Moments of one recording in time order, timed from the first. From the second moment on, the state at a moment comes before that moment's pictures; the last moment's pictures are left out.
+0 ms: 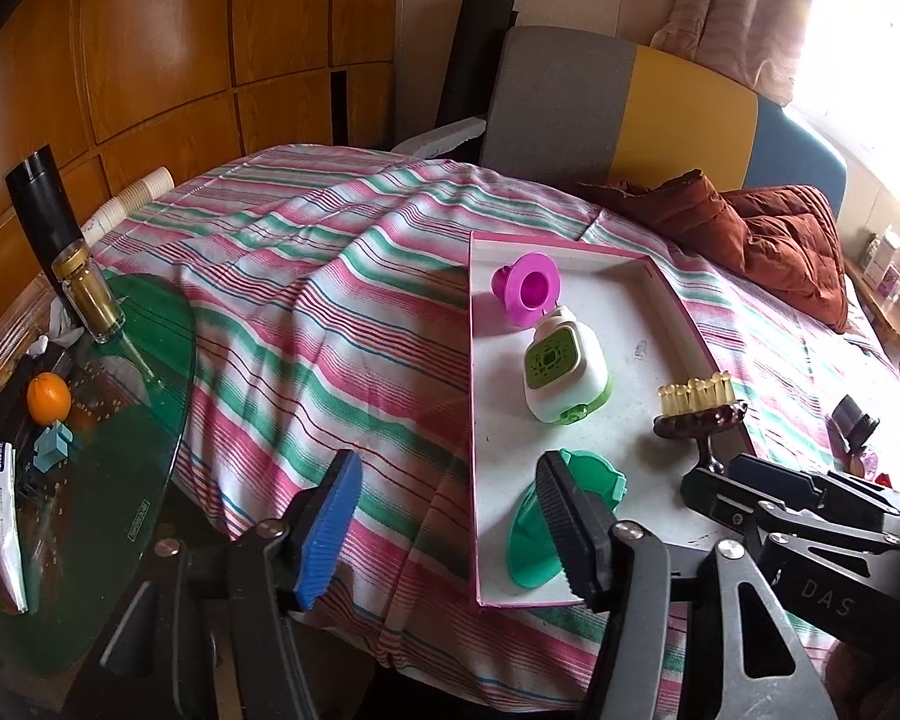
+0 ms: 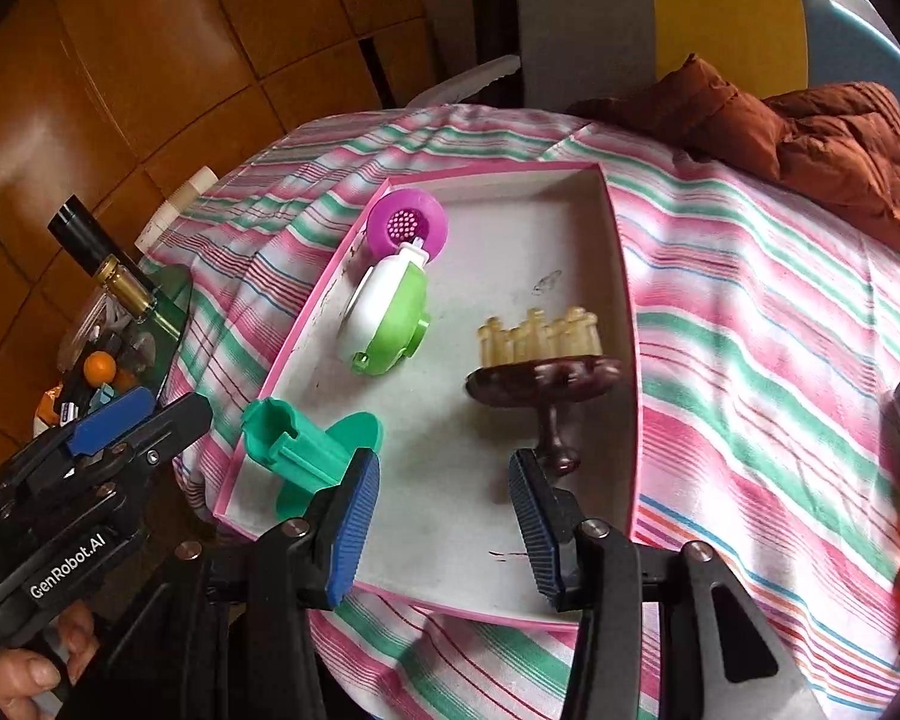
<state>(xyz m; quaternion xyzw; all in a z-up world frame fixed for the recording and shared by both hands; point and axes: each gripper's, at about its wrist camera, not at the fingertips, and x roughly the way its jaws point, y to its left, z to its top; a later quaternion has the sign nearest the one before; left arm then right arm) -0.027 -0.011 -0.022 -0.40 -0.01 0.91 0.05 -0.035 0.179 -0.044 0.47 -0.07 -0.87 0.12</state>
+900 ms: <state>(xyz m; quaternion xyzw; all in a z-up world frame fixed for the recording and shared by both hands) -0.020 0.004 -0.016 -0.40 0.01 0.92 0.07 -0.027 0.241 -0.018 0.42 -0.02 -0.90 0.03</state>
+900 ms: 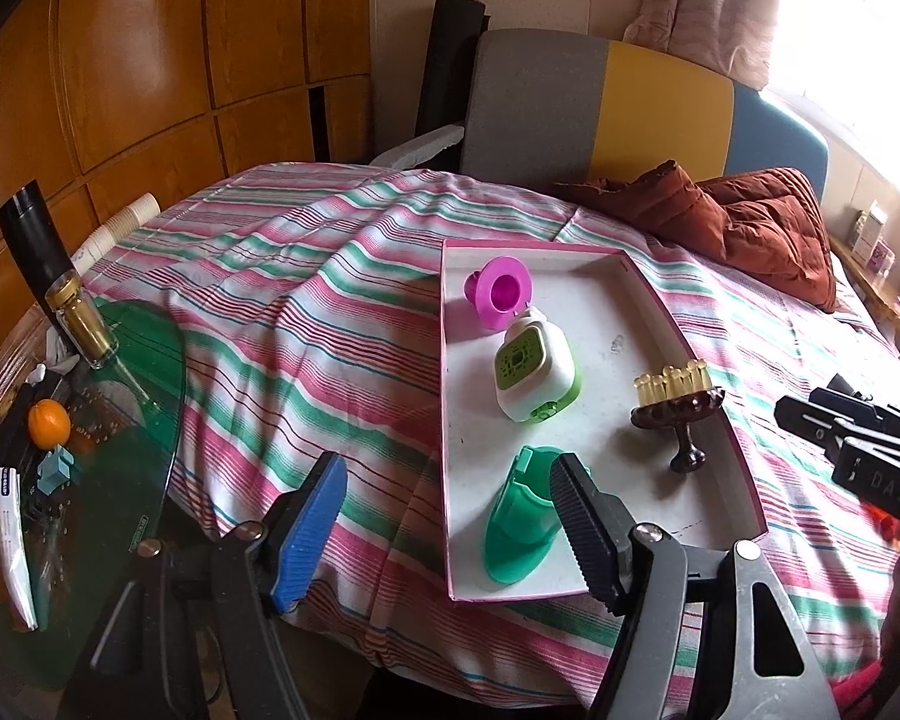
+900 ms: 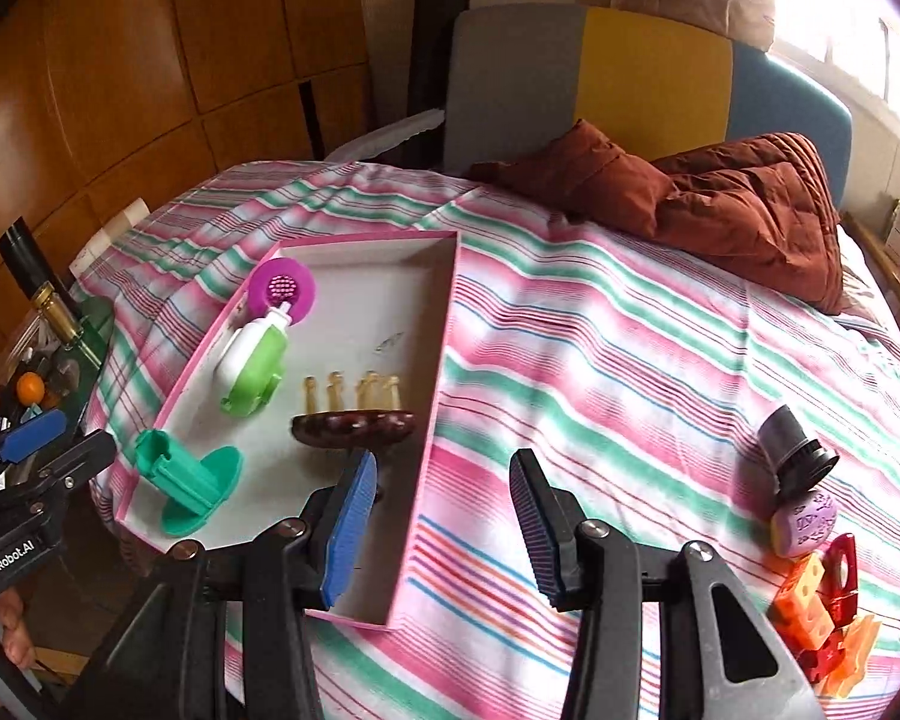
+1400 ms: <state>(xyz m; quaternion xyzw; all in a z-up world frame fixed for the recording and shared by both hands) -0.019 0.016 -0.014 -0.39 0.02 0.92 0.07 -0.038 0.335 -0.011 0.42 -0.03 -0.90 -0.06</state>
